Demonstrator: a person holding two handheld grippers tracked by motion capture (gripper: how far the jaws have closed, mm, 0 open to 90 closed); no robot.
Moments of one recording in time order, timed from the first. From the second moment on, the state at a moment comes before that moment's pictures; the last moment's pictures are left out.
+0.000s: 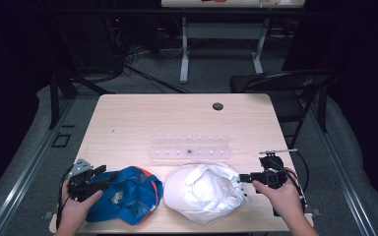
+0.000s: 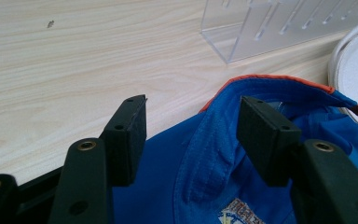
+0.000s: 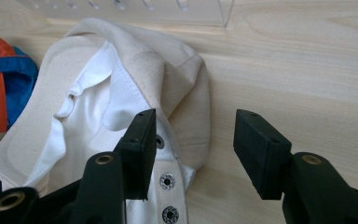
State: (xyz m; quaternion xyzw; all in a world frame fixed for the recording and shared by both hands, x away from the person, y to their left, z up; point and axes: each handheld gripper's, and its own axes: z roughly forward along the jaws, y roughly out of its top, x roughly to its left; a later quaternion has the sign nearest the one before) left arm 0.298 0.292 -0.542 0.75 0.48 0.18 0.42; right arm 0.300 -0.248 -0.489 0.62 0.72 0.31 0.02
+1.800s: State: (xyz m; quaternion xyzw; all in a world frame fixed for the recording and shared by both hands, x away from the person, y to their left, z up) left arm 0.298 0.293 -0.544 0.75 0.48 0.18 0.41; right arm 0.315 -0.240 -0.504 0.63 0.71 0.28 -0.16
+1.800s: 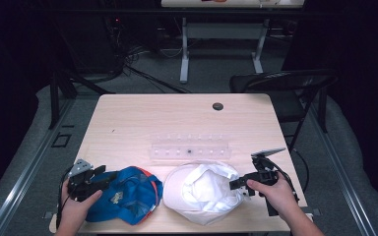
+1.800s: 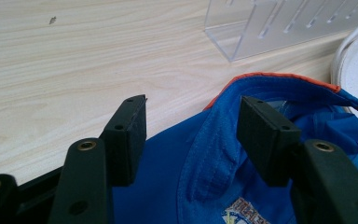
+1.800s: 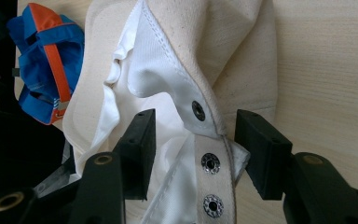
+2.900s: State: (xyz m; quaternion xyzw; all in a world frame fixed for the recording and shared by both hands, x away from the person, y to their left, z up) left arm 0.299 0.294 -0.545 0.75 0.48 0.18 0.41; right arm 0.322 -0.226 -0.477 0.64 0.72 0.23 -0.16
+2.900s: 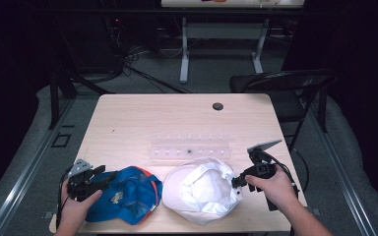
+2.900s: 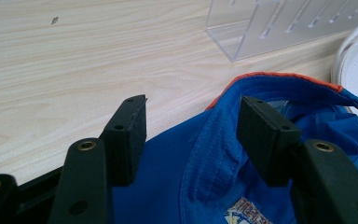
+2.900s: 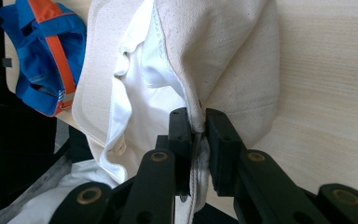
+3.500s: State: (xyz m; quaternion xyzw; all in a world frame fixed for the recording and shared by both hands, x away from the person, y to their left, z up) left arm 0.299 0.294 -0.545 0.75 0.48 0.18 0.41; right arm 0.329 -0.208 -0.461 0.64 0.73 0.19 -0.15
